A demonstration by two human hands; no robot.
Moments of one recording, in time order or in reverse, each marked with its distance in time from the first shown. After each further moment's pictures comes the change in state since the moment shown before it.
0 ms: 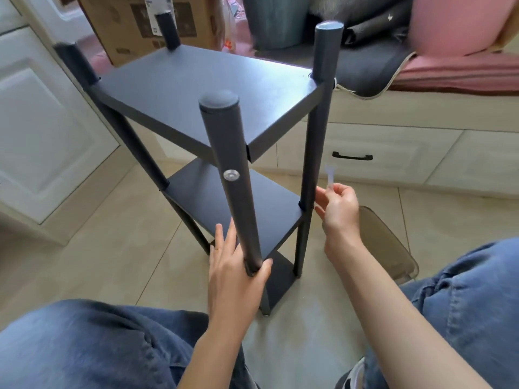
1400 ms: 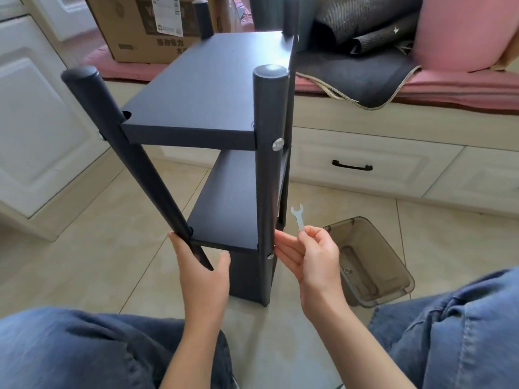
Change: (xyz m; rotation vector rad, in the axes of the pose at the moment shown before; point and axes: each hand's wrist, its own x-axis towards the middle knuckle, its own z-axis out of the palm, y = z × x) left_hand 0.019 -0.005 -0.013 -0.437 0.195 -0.431; right_hand -0.065 0.013 0.005 0.118 -0.188 0.180
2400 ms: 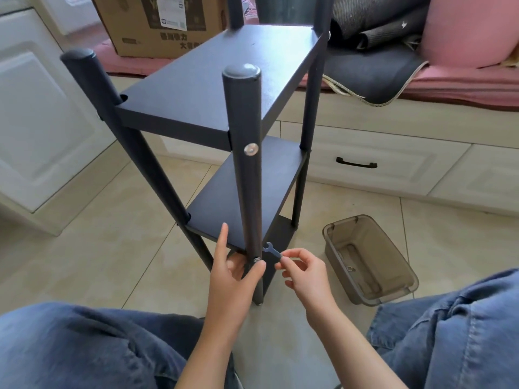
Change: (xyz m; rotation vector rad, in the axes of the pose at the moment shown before) left_hand -0.021 -0.001 0.013 -0.193 -0.287 -0.084; right_hand 0.031 0.059 -0.027 -0.536 0.011 0.029
